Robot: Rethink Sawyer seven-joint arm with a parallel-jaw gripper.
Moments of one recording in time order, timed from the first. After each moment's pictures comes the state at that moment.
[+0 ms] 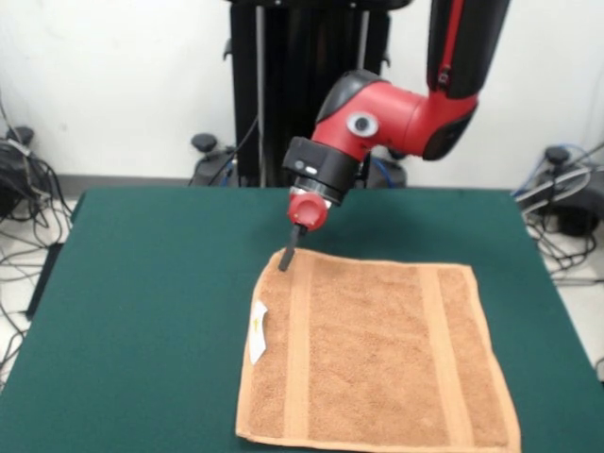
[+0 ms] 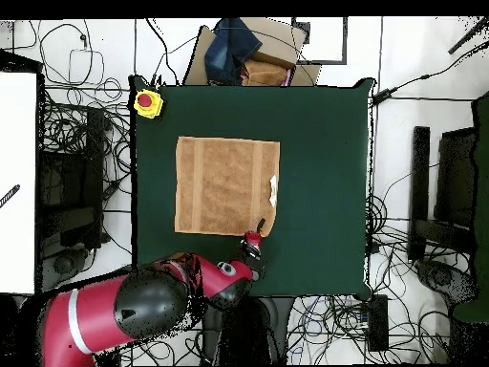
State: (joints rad) arm 0.26 0.01 0.10 1.70 -2.31 0.90 2.91
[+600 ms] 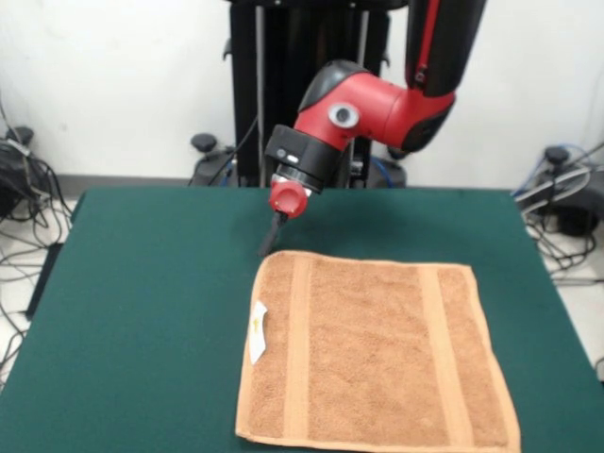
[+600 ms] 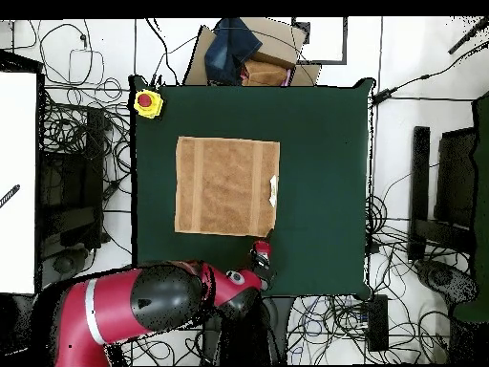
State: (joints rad) arm 0.22 0.03 0.10 1.75 -2.34 0.95 2.91
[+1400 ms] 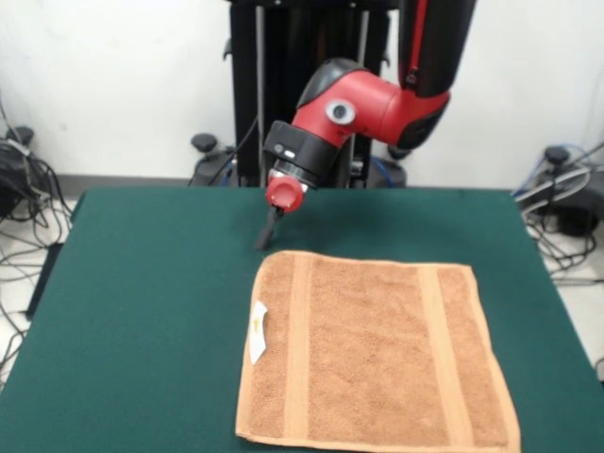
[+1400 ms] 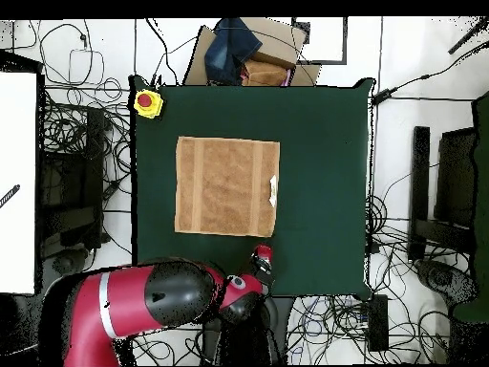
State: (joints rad) arm 0.18 0.03 0.14 1.78 -2.34 0.99 2.91
